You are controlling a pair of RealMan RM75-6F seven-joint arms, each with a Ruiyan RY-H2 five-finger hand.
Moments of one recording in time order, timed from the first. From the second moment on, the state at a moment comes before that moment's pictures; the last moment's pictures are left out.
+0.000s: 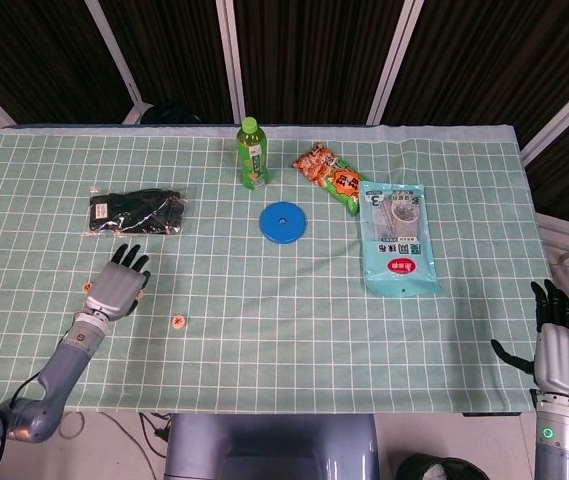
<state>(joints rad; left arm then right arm) -0.65 -1.43 -0.02 -1.42 1.11 0.97 0.62 0.06 -1.34 0.19 -1.58 -1.25 1.51 -0.17</state>
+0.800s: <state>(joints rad) -0.67 -1.34 -0.01 -1.69 1.16 1.00 0.68 0.06 -1.33 0.19 -1.58 -1.25 1.51 -0.16</state>
